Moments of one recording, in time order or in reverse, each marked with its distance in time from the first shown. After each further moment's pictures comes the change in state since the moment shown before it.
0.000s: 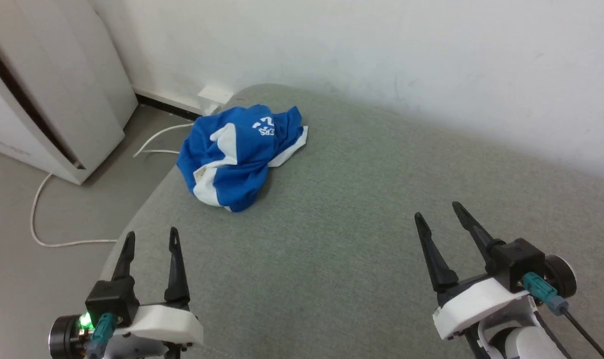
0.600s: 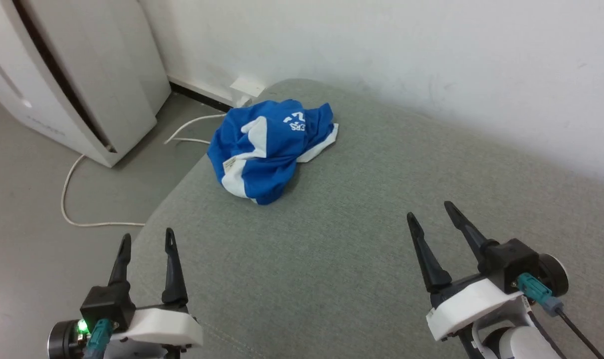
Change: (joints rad) left arm 0.007 0.009 -0.016 0.000 -0.043 0.034 -0.040; right arm -0.006 0.000 0.026 0.001 0.018 0.000 -0.009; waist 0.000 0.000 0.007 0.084
